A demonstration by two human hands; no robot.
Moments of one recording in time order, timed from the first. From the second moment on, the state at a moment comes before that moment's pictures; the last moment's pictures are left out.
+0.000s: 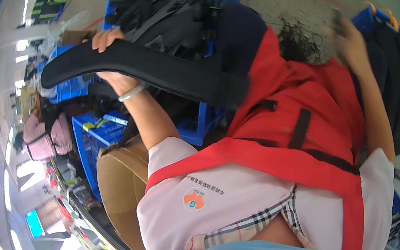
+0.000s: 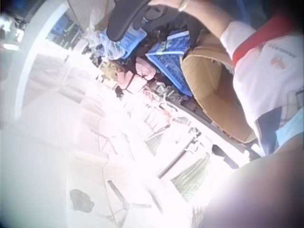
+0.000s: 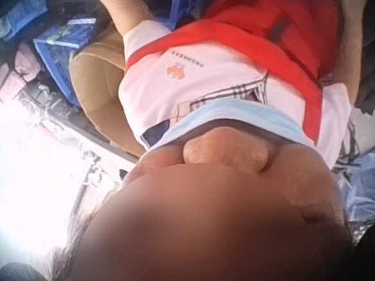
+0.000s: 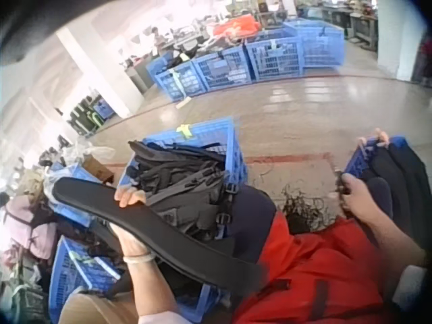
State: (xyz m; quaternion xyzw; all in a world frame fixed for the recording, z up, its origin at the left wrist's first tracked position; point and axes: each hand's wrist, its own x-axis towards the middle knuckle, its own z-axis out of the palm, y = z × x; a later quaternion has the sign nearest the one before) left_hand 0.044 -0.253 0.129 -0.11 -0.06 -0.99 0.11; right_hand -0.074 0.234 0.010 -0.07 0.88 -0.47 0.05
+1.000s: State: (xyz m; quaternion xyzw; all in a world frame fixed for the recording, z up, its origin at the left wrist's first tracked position) left_hand -0.002 -0.016 0.032 0.06 -0.40 -0.91 -0.01; right_hand 0.002 0.212 0.022 -0.12 0.67 -0.68 0.27
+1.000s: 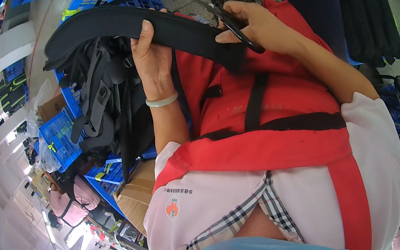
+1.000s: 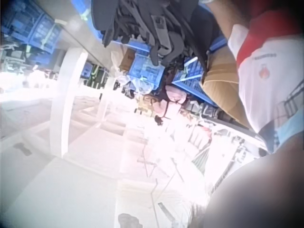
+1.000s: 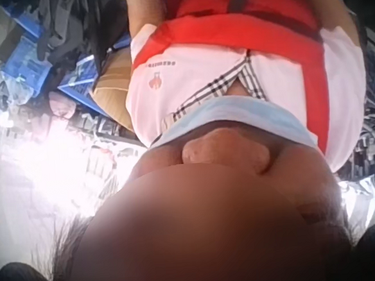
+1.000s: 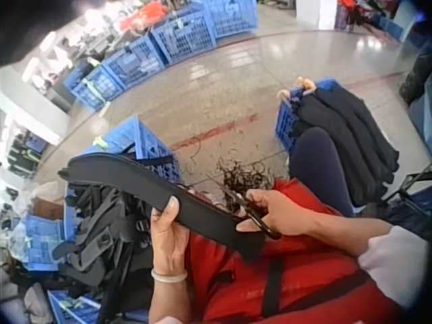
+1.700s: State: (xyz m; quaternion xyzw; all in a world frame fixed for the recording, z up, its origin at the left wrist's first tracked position) left_hand 0.020 -0.004 0.026 0.05 -0.47 -0.88 -0.04; right_hand 0.002 0.230 0.054 -0.14 0.83 -0.50 0.21
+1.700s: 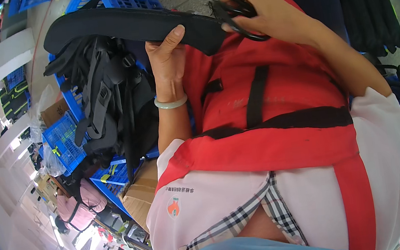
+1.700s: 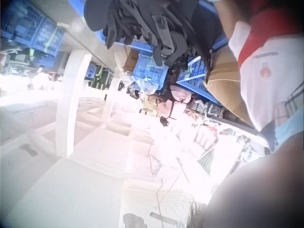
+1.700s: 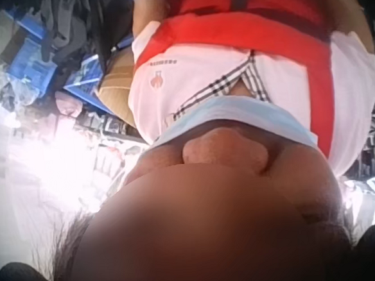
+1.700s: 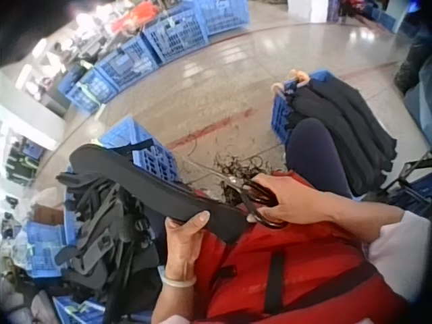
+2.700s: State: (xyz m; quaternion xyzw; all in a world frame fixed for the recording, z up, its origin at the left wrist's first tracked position) left_hand 0.033 -0.005 0.009 0.03 -0.45 -0.89 -0.09; right_hand 0.038 0.243 0.036 -0.24 0.84 -0.43 0.22
